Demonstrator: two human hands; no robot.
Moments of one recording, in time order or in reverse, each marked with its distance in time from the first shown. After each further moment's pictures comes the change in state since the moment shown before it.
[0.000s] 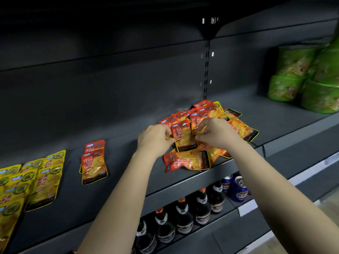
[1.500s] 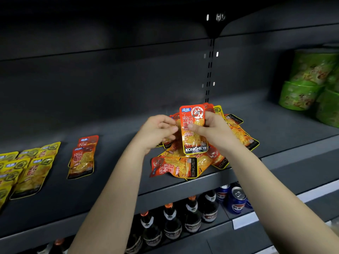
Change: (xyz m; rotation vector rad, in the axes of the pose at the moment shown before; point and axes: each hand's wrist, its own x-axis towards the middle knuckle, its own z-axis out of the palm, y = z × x) left_hand 0.024 0.019 0.010 -0.871 -0.099 -0.073; right_hand 0.017 0.020 -0.005 0.894 -0.086 -0.156
